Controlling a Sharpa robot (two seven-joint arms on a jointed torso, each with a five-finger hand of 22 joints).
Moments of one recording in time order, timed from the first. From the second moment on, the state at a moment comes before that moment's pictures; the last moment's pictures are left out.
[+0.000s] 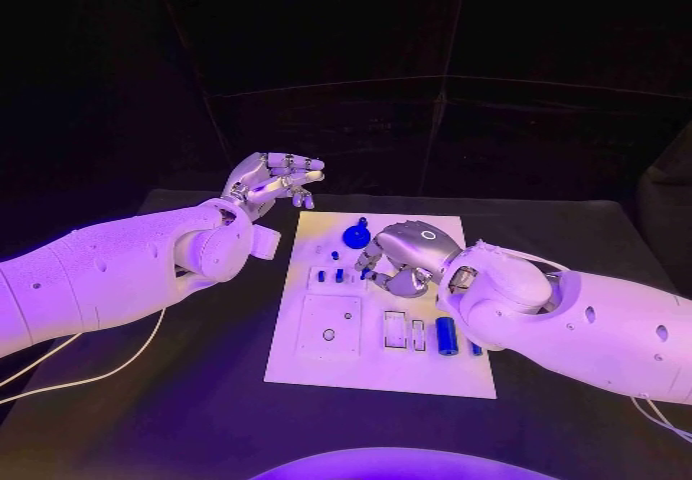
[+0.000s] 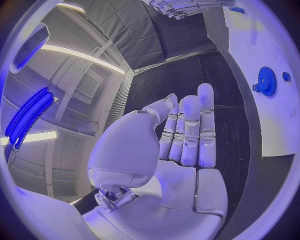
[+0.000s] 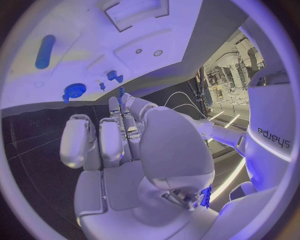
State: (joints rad) left arm 1.22 -0.83 -0.07 1.38 -0.07 -0.24 0.51; left_hand 1.31 -0.03 0.42 -0.11 0.05 0.99 0.17 0.21 0.08 0.99 0.10 0.44 0.12 1.19 0.02 1.04 0.56 0.18 1.13 0.12 0.65 0.74; right arm 1.15 -0.68 -0.06 1.66 -1.70 -0.36 -0.14; right_hand 1.39 -0.07 0.54 -0.05 0.06 1.13 0.14 0.08 0.07 1.20 0.07 0.13 0.07 1.46 -0.01 1.30 1.13 0.08 1.41 0.09 1.36 1.18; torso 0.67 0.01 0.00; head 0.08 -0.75
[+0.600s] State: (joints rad) left arm 1.22 -0.82 -0.07 1.38 -0.07 -0.24 0.51; left_hand 1.30 -0.04 0.41 -0.10 0.05 0.98 0.17 0.21 0.08 0.99 0.10 0.44 0.13 1.19 0.02 1.04 0.56 0.18 1.13 0.12 0.65 0.74; right arm 1.09 -0.60 -0.07 1.60 -1.75 -0.30 -0.13; right_hand 1.38 -0.08 0.54 -0.05 0.07 1.13 0.14 0.07 0.07 1.20 0.07 0.13 0.07 1.46 -0.01 1.30 1.13 0.08 1.41 0.09 1.36 1.18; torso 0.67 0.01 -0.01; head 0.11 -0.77
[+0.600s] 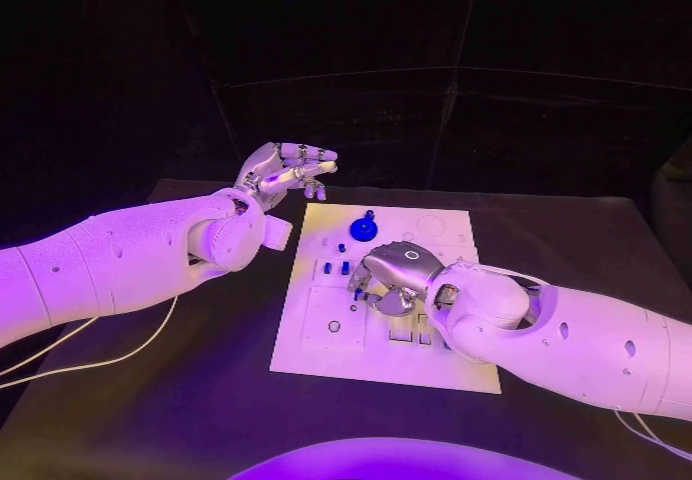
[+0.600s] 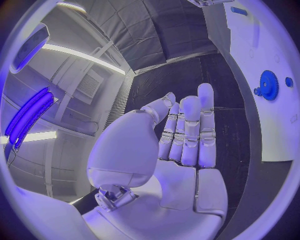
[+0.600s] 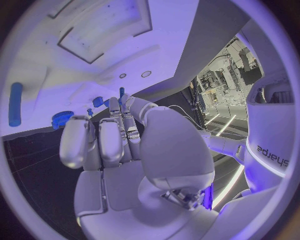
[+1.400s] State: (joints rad) left arm 1.22 -0.81 -0.07 1.37 -0.07 -0.24 0.51; left_hand 1.30 -0.04 0.41 -0.10 0.05 0.98 0.17 0.21 0.08 0.99 0.10 0.44 0.13 1.19 0.02 1.04 0.56 0.18 1.13 0.12 0.65 0.74; right arm 1.06 -0.58 -0.08 1.58 -1.77 -0.26 -0.14; right_hand 1.38 -0.08 0.54 -0.05 0.07 1.13 0.14 0.07 0.07 1.20 0.07 0.13 0.07 1.46 -0.01 1.30 1.13 0.08 1.41 0.09 1.36 1.18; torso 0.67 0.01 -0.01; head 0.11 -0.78
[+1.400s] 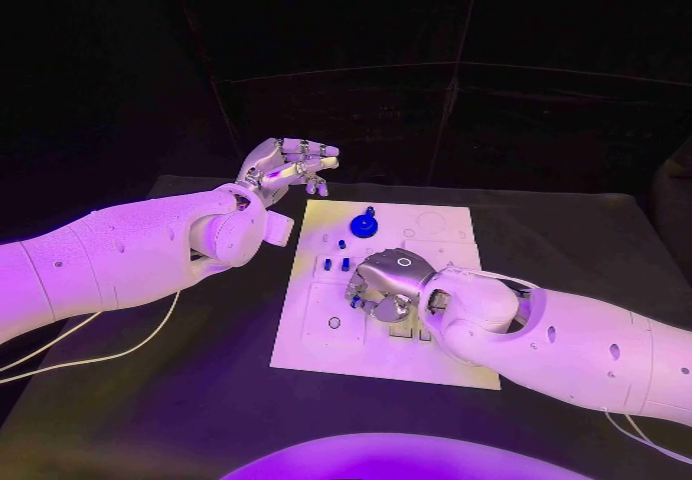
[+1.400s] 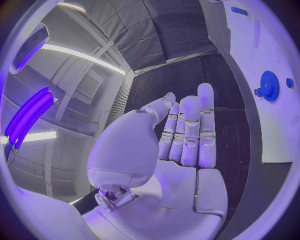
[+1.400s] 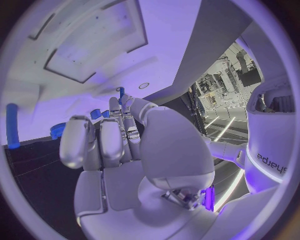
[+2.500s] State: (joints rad) left arm 1.22 -0.81 -0.07 1.37 -0.07 -0.24 0.50; left_hand 1.30 -0.04 0.40 -0.11 0.05 0.98 0.17 0.21 0.08 0.98 0.10 0.45 0.13 1.19 0.02 1.04 0.56 0.18 1.13 0.12 0.65 0.74; right arm 1.05 -0.55 -0.07 1.57 -1.85 -0.23 -0.19; right_hand 1.36 -0.10 0.54 -0.04 0.08 1.12 0.15 0.07 0.07 1.20 0.08 0.12 0.07 1.46 -0.01 1.30 1.11 0.08 1.41 0.09 1.36 1.17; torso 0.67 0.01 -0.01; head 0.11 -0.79
